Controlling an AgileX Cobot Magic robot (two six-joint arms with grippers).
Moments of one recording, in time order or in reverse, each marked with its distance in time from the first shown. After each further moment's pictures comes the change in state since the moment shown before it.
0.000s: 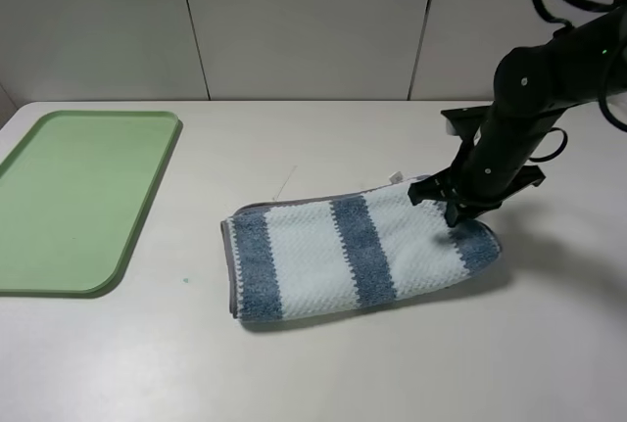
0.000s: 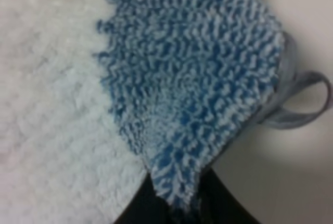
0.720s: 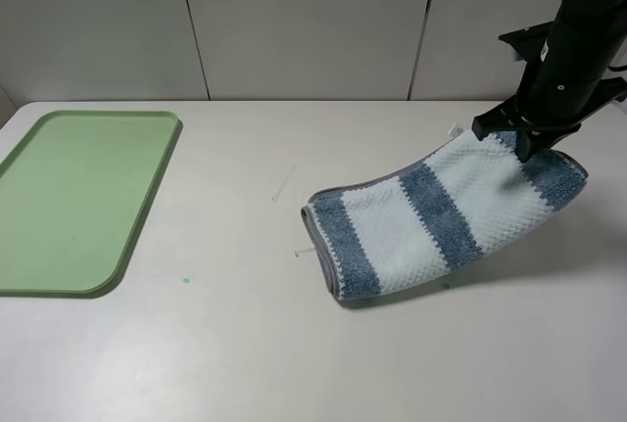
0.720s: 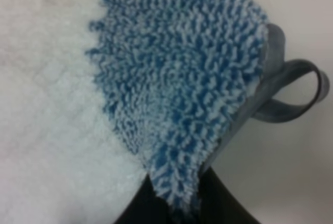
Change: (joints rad) left arm 0.000 0.000 0.000 0.000 0.000 0.000; right arm -0.095 -0.077 -0.243 -0.208 0.327 -0.025
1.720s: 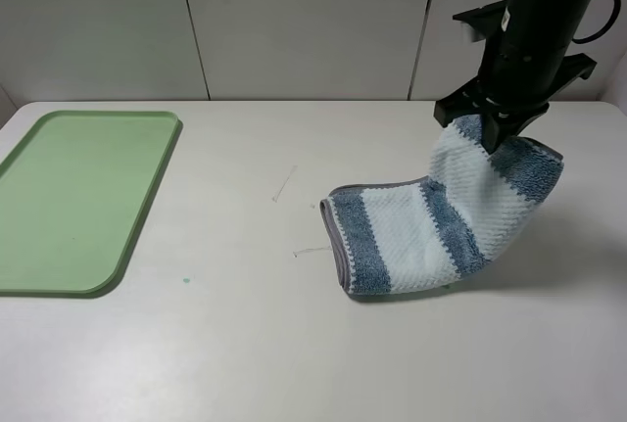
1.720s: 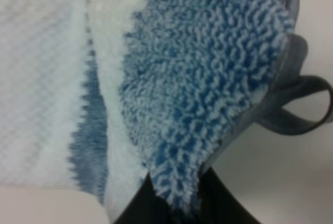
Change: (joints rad) left arm 0.000 0.000 0.000 0.000 0.000 0.000; right arm 0.181 -0.017 -0.109 0.072 0.187 -0.003
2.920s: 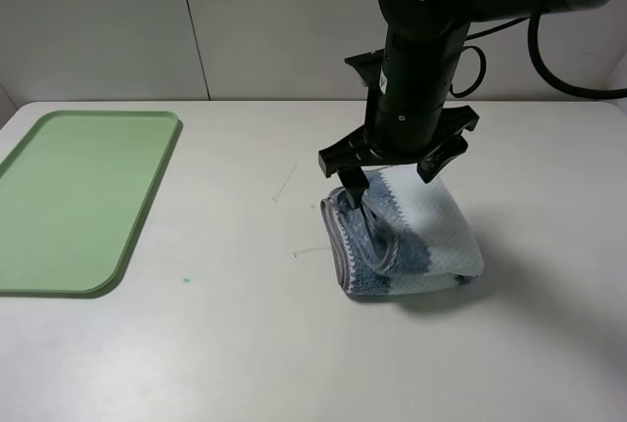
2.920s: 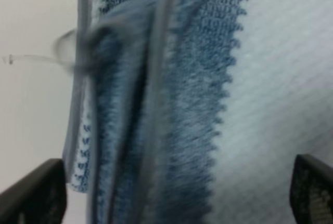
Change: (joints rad) left arm 0.000 0.000 0.000 0.000 0.000 0.000; right arm 0.298 0.075 0.038 0.049 -0.137 0.252
